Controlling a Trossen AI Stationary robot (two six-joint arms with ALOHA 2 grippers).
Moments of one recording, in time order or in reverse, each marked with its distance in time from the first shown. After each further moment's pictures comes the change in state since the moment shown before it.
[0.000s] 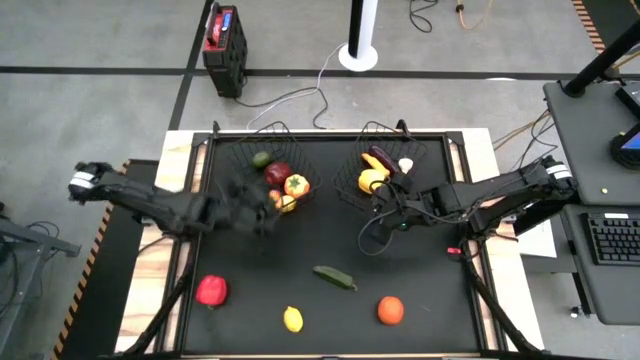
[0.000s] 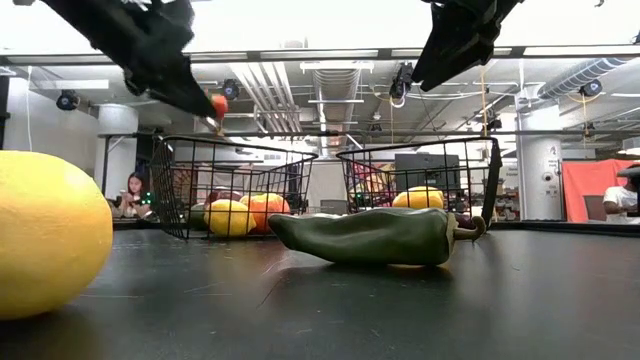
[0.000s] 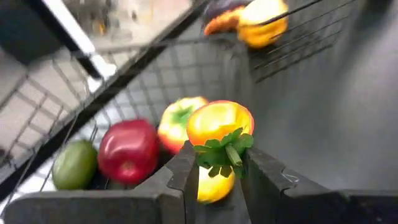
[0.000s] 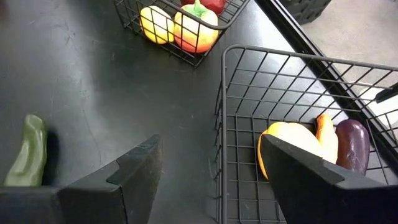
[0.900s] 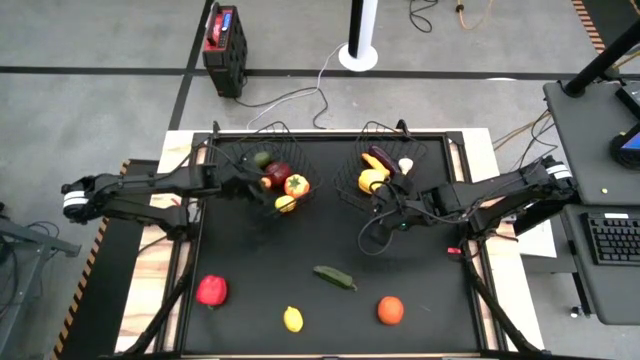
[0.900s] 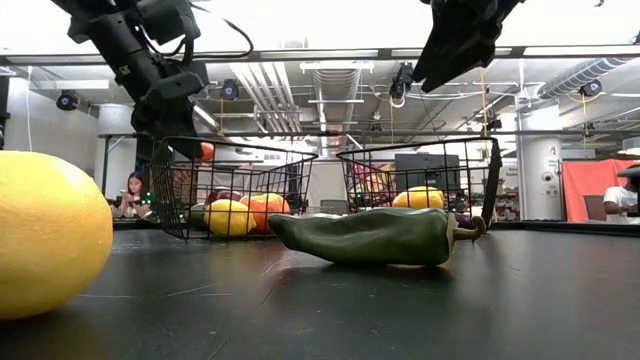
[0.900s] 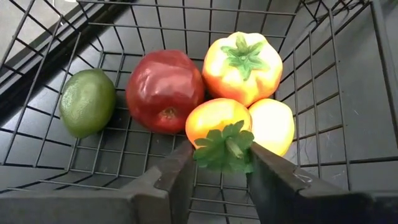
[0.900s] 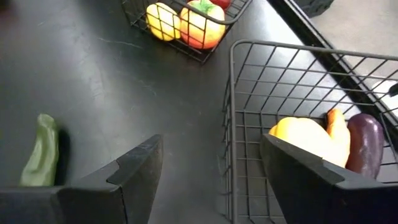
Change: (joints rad) left arm 0.498 -0.040 0.000 -0.141 0.490 0.149; right arm 0.000 0.000 0.000 -0.001 -0.030 0.028
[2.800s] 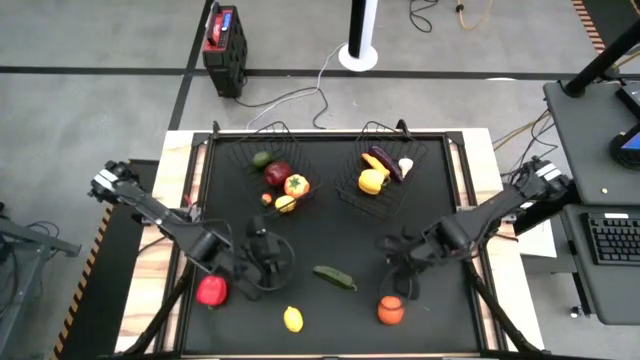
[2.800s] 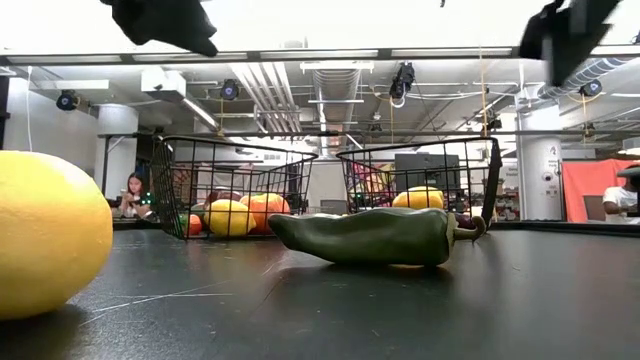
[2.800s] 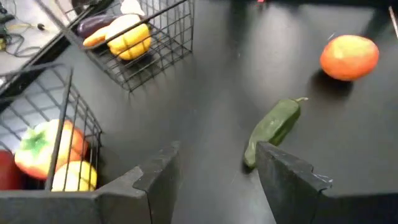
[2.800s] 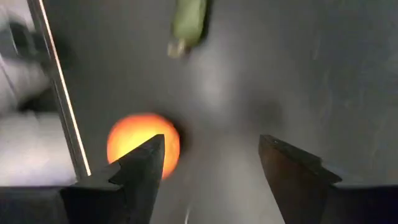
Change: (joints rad) left arm -0.836 0.314 0.301 0.079 -0.444 -0.289; right arm 0.281 0.078 0.048 -0.202 -0.456 0.337
